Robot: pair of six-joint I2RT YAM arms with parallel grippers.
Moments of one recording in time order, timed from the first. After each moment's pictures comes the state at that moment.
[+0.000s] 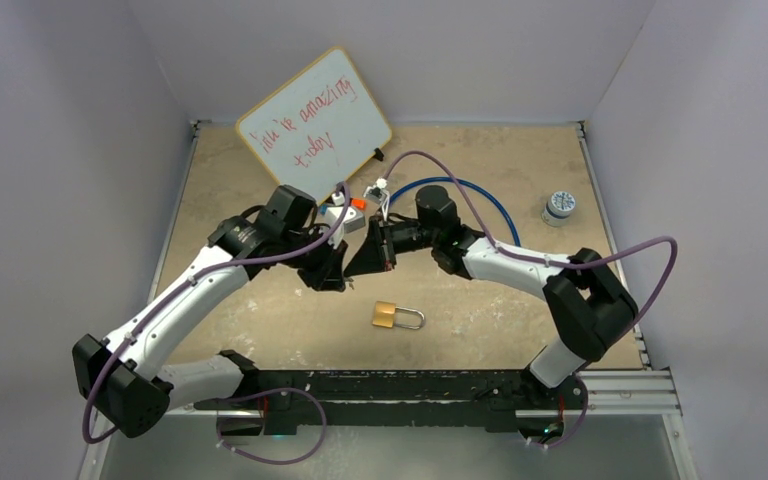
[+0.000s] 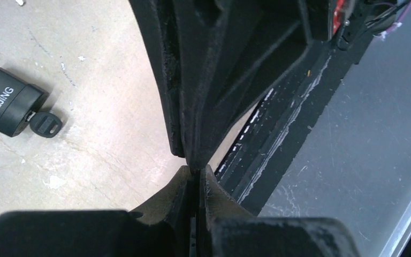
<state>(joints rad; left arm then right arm) -0.59 1.17 1.11 -0.92 0.49 0.07 0.74 1.61 0.94 0.44 -0.98 0.72</state>
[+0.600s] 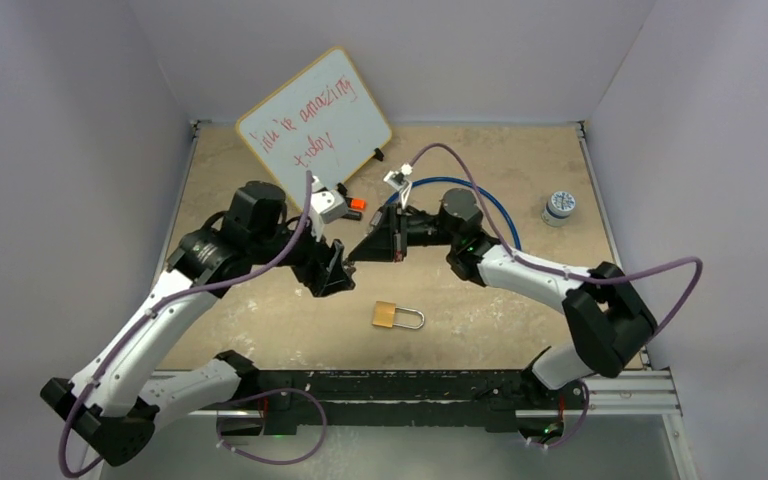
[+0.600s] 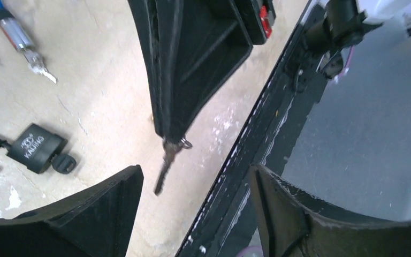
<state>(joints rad) -0.59 1.04 1.18 -0.89 0.54 0.03 0.71 1.53 0.86 0.70 -0.96 0.95</state>
